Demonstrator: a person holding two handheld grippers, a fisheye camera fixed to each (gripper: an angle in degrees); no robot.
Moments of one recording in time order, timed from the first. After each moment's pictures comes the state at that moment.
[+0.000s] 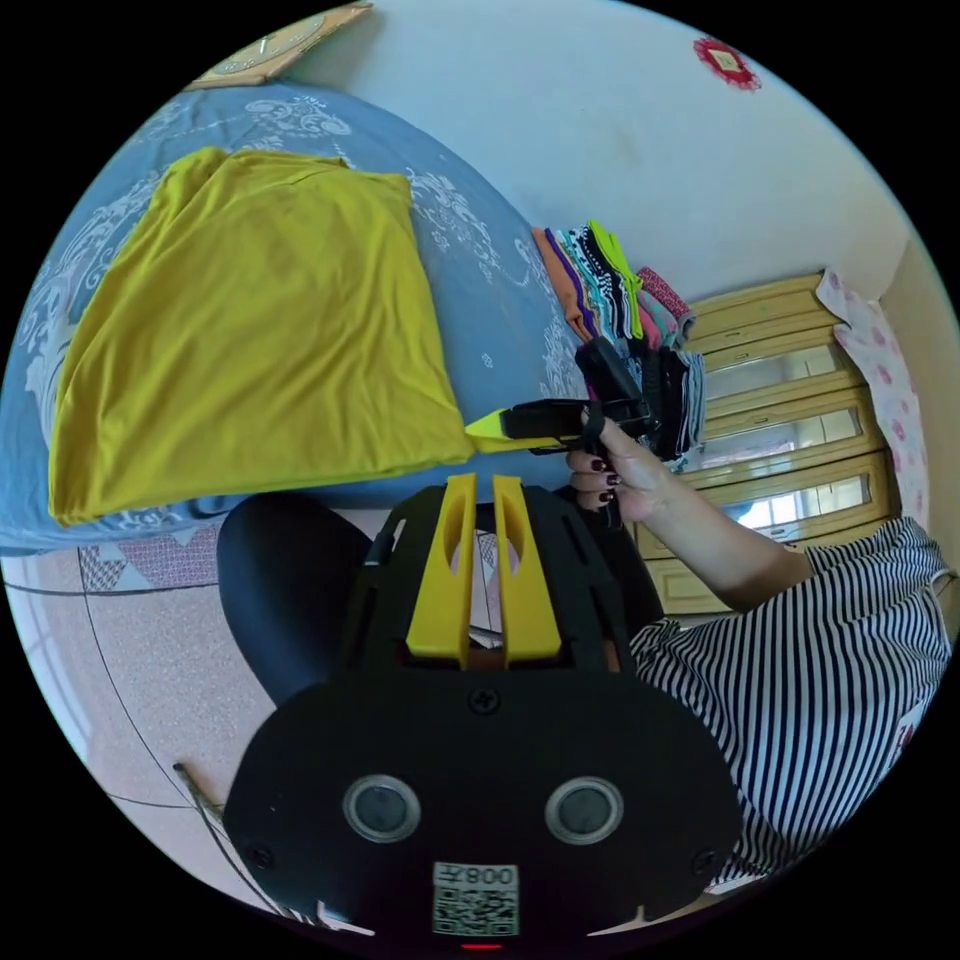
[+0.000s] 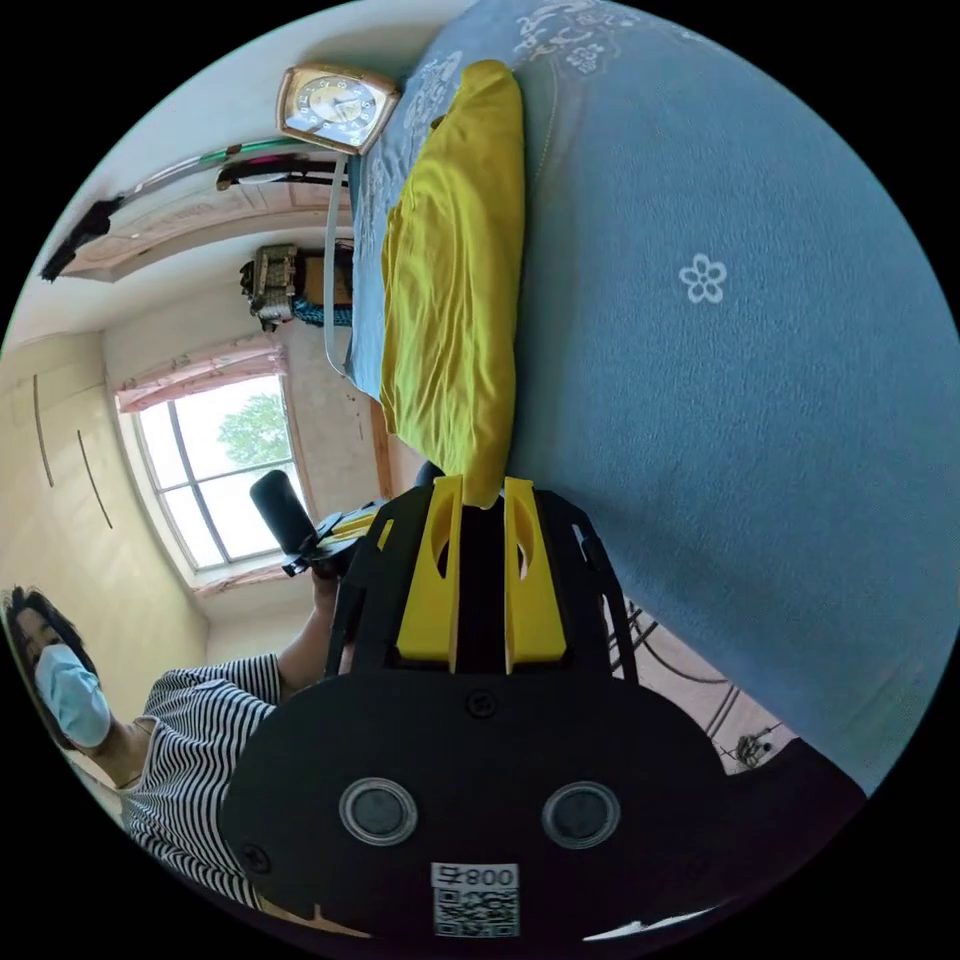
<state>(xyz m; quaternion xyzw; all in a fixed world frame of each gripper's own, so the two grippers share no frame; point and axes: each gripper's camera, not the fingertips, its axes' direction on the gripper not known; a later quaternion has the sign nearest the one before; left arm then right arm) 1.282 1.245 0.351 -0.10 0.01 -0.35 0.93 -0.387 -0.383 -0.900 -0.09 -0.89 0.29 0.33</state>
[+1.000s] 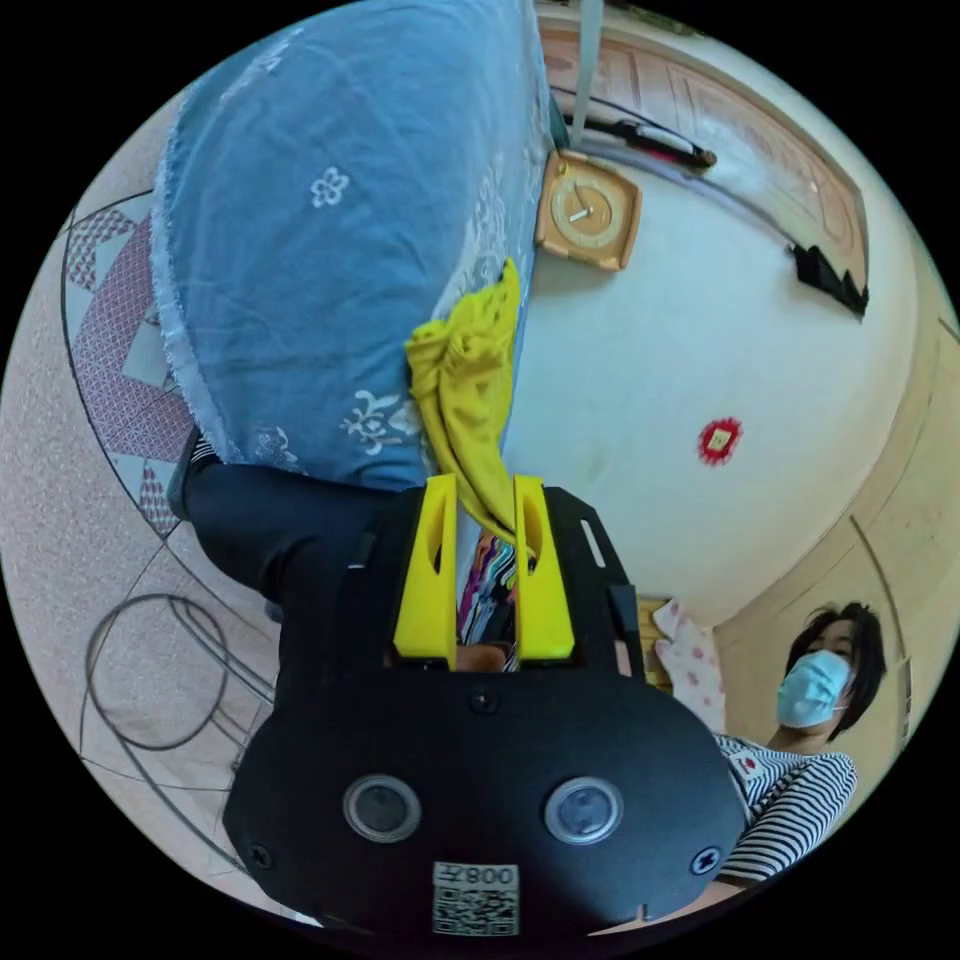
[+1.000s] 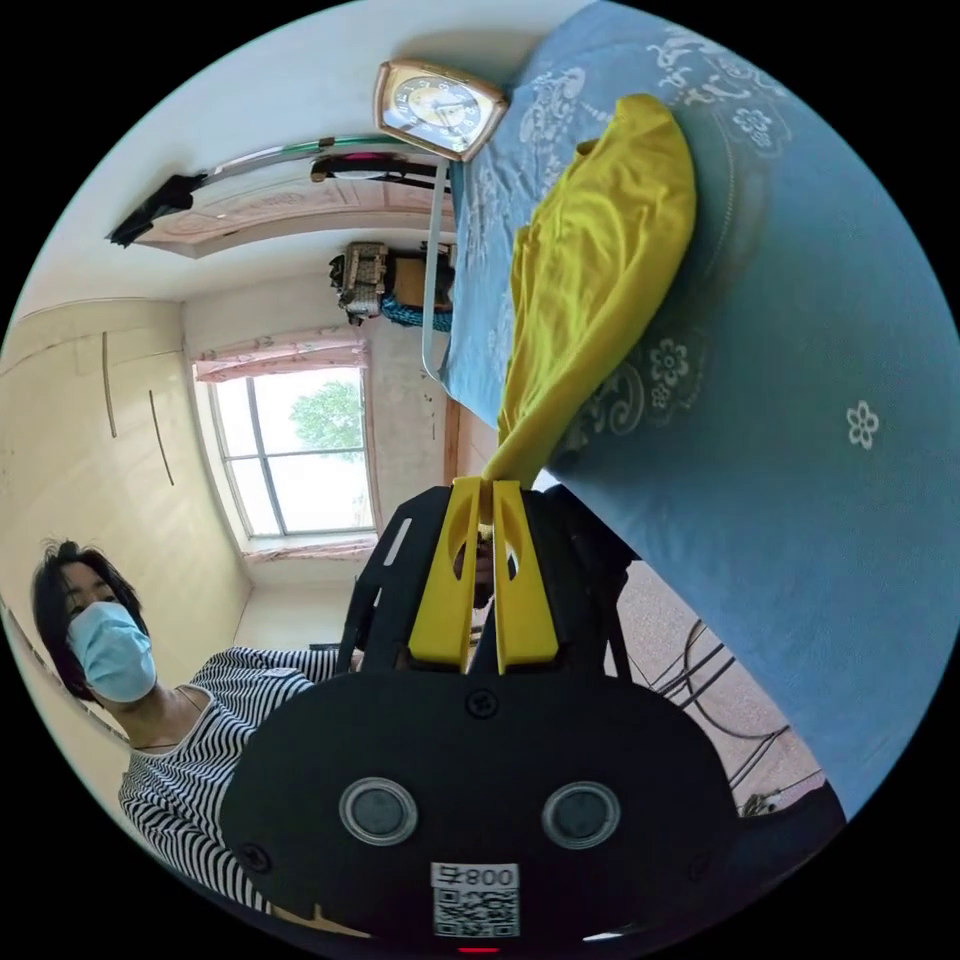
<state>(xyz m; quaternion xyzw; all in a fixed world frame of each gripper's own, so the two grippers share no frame) 1.225 1.458 0.256 0.30 0.12 -0.62 0.72 -0.648 -0.279 -0.965 0.02 -0.92 0.28 0.26</state>
